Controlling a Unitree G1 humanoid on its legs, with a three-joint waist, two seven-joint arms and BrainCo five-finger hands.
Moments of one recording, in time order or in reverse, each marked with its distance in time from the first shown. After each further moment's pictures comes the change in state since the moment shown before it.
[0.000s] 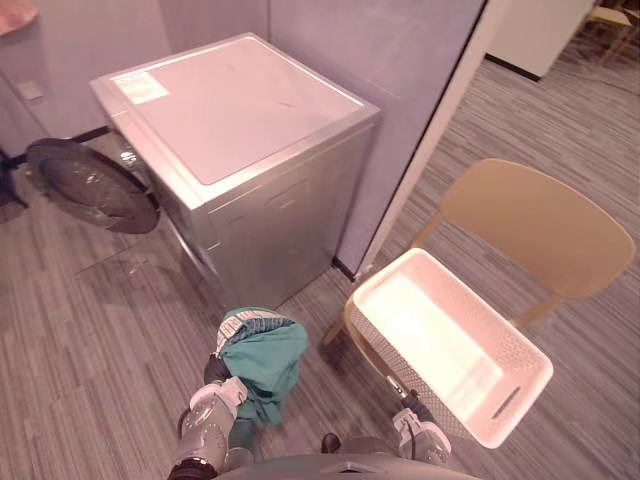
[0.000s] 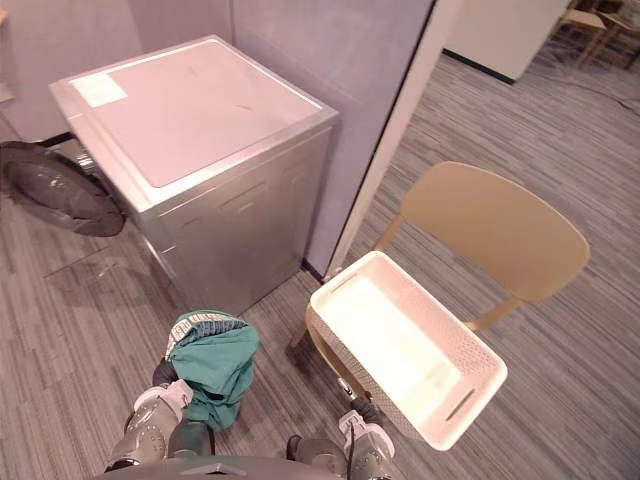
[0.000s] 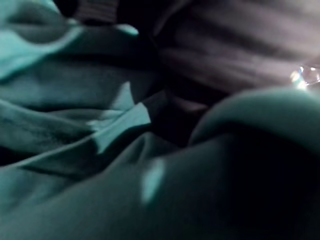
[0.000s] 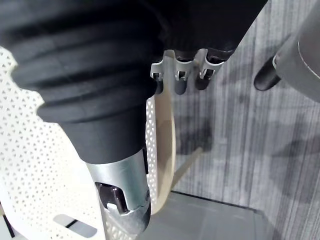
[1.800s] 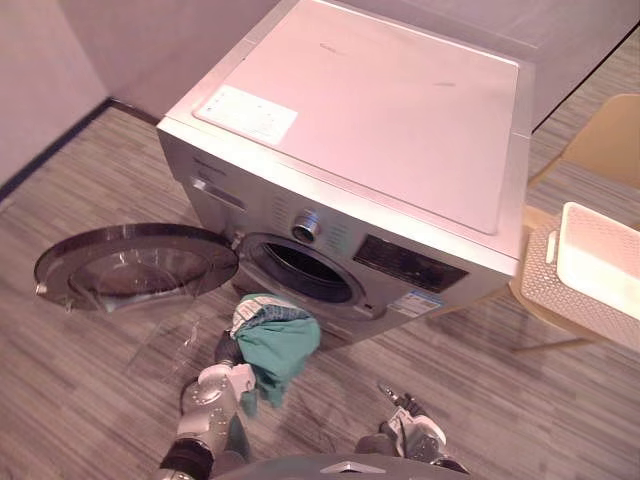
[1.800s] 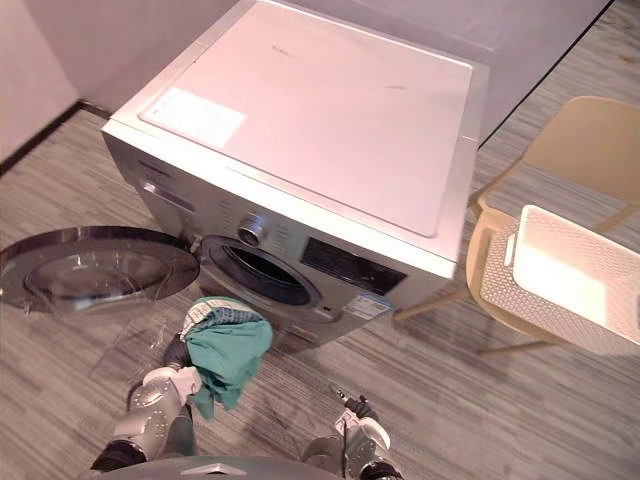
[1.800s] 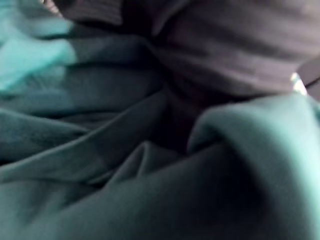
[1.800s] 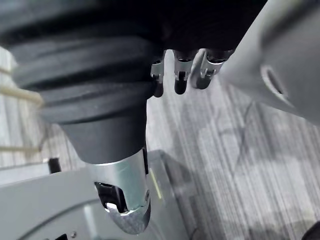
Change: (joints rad) left arm -0.096 0.151 -0.238 0.008 0.099 -0.004 0.044; right arm -0.129 -0.019 -0.062 0.229 -0.116 0.022 -0.056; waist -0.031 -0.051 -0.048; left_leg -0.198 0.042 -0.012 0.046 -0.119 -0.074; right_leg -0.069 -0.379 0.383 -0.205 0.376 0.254
